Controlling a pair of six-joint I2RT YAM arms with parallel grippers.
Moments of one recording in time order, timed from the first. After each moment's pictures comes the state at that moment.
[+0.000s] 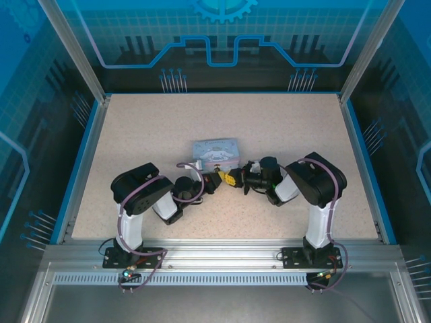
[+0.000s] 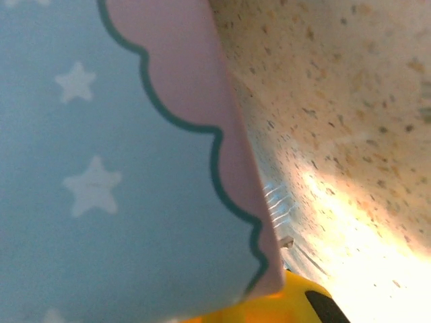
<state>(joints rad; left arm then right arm) -0.70 1.96 0.37 1.44 0.08 -0.92 0.49 1.92 0.52 1.03 -0.71 1.79</state>
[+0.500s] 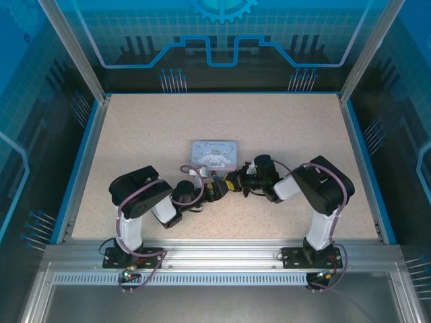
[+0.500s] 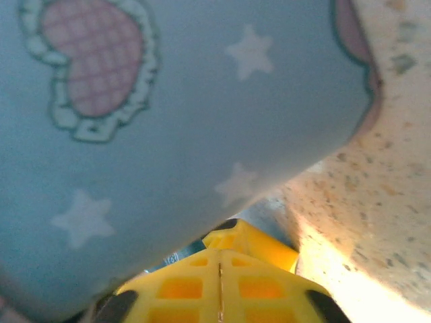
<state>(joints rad) -0.74 1.92 0.33 1.37 0.20 -1.06 0.52 1.84 0.56 0.73 -0.68 1.56</state>
